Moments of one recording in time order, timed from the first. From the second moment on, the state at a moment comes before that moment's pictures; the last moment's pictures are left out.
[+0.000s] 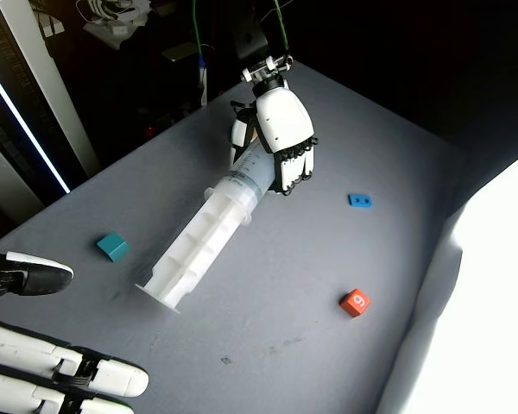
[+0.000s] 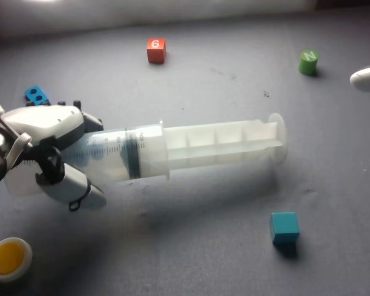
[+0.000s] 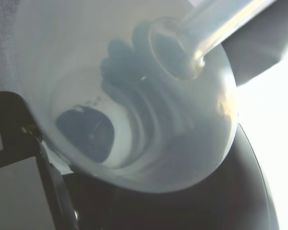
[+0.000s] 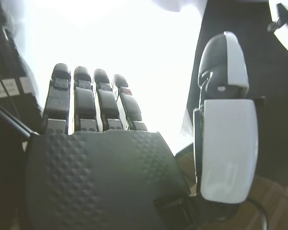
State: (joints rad) left arm 0.76 -0.92 0.95 -1.10 -0.47 1.66; right arm -0.41 -0.68 0.87 0.47 0.47 -1.09
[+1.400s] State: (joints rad) left arm 0.90 -0.95 0.95 -0.97 -0.58 1.46; right arm -0.45 -0.69 0.87 0.35 0.53 -1.00
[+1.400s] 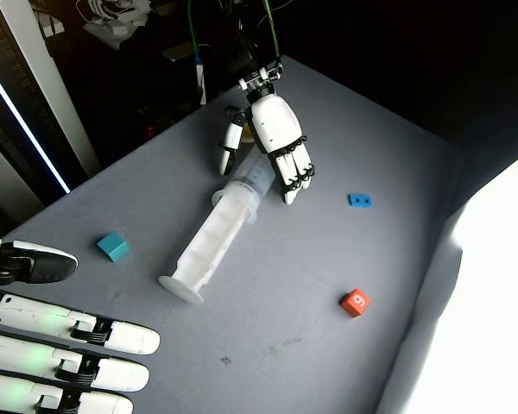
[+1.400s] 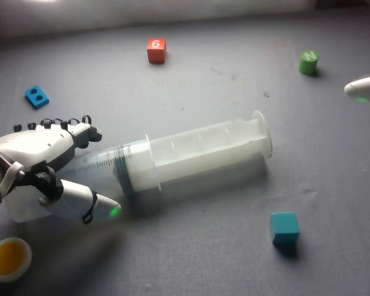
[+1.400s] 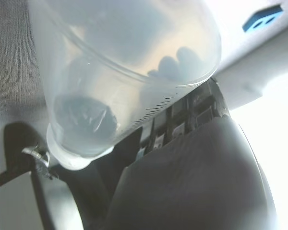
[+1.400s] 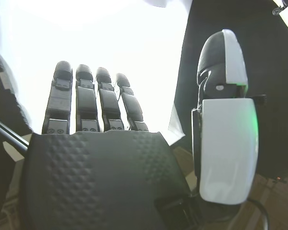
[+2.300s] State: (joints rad) left arm 0.48 -0.86 0.85 -0.91 -0.36 1.73; right arm -0.44 -0.64 0.77 0.26 0.54 -1.05
